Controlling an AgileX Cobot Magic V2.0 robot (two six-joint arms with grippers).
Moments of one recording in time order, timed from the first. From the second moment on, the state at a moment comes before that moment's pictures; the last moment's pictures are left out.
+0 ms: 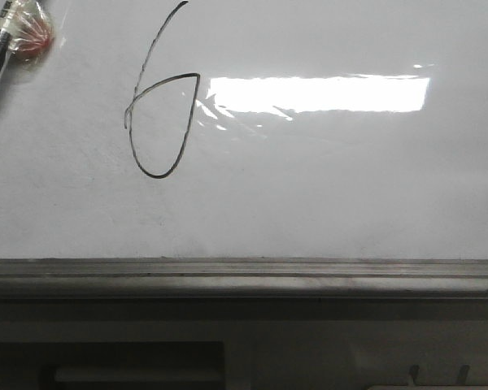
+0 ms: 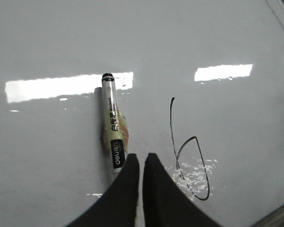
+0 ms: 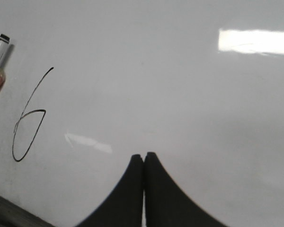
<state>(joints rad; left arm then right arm) -0.60 0.18 -0.22 -1.46 -0.01 1.40 0.26 0.27 -0.31 0.76 0.22 -0.75</state>
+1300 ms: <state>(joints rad) -0.60 0.06 -0.18 -1.33 -0.05 1.35 0.26 0.11 -0.21 0.77 0.16 -0.76</state>
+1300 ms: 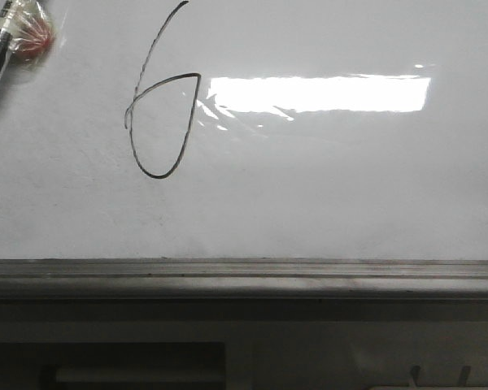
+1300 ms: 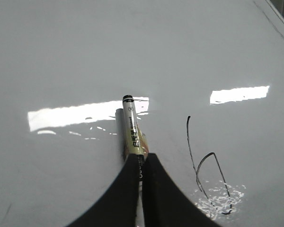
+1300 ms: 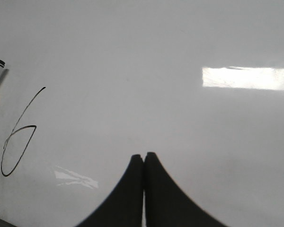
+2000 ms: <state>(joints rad) -0.10 0.00 -0.01 -0.08 -0.01 0.11 0.26 0.11 -0.21 0.77 0.16 -0.76</state>
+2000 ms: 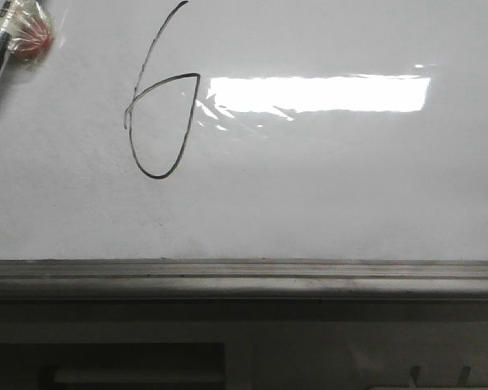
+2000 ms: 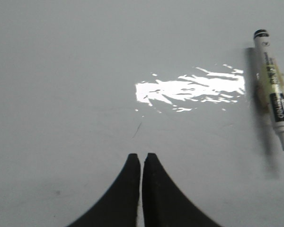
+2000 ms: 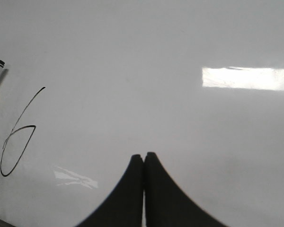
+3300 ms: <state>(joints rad) -0.08 0.00 -0.01 -0.06 0.05 0.09 0.26 0.11 -0.21 0.77 0.15 -0.76</state>
